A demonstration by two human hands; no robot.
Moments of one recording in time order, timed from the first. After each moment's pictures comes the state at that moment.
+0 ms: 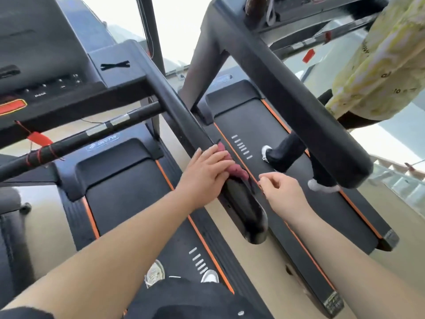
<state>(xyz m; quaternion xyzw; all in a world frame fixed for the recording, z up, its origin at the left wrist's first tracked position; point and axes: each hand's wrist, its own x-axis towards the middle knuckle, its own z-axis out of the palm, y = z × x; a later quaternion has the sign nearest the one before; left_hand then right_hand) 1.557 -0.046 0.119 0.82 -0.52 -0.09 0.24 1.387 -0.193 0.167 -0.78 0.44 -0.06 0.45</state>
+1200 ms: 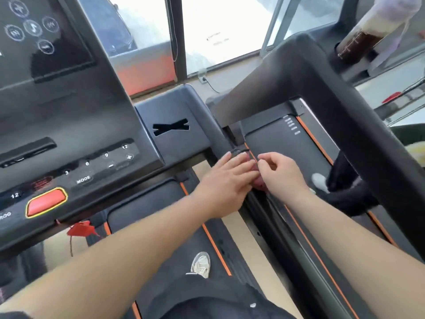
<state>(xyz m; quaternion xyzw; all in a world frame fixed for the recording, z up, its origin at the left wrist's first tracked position) 1.865 -0.057 0.132 0.77 -0.61 -0.09 0.19 1.770 -0.203 0.185 -0.81 0.40 -0.04 0.43</state>
